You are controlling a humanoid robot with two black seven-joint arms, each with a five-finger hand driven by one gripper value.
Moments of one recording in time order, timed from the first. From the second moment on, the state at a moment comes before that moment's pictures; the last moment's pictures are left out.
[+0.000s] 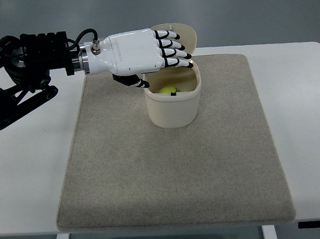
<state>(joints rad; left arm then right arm) -1.18 0.55 -0.33 -1.24 2.10 0.20 -0.54 0.00 0.00 -0.03 0.21 0.06 -0.11 0.29</state>
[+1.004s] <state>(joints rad) -0.98 0.87 -0.32 -1.25 0.82 -0.09 -0.54 0.00 0.00 -0.03 0.21 0.06 -0.11 0.29</state>
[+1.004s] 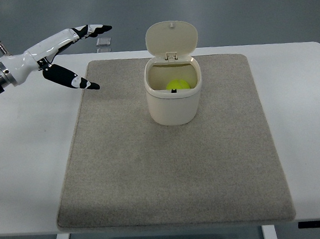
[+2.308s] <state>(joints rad) -0.96 0.73 -0.36 -0.81 -0.41 -0.61 0.07 0.00 0.00 -0.03 0.21 0.06 -0.11 0.29</state>
